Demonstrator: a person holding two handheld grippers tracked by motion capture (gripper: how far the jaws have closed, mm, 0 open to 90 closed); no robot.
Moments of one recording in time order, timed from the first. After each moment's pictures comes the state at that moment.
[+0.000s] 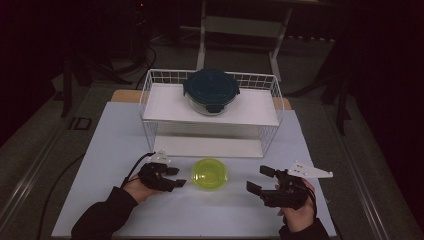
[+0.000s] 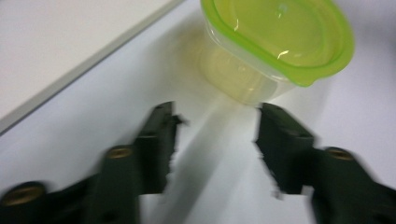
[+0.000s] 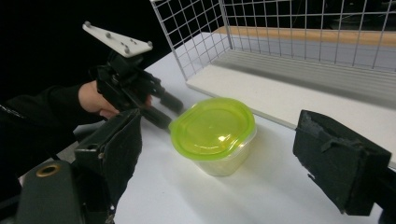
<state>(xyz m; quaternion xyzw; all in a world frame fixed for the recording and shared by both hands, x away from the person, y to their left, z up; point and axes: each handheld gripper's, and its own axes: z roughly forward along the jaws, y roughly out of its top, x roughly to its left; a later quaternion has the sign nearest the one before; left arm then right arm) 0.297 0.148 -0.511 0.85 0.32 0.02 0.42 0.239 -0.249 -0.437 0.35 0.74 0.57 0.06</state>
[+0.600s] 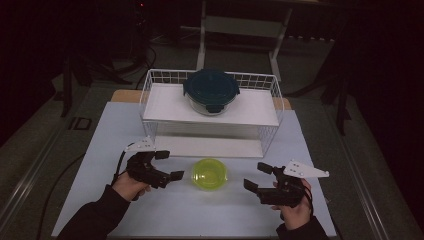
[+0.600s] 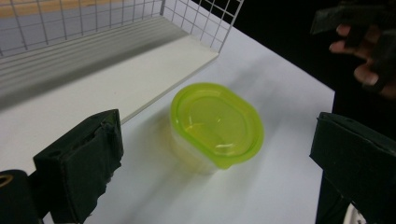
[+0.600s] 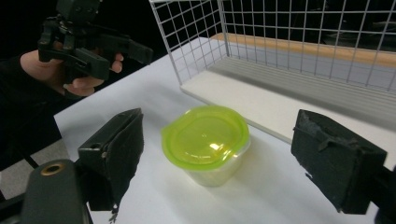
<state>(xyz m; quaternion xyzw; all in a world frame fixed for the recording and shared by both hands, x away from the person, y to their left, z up) 0.284 0.157 -0.446 0.79 0.34 0.02 0.52 0.244 -0.242 -0.438 0.33 0.75 0.57 0.09</state>
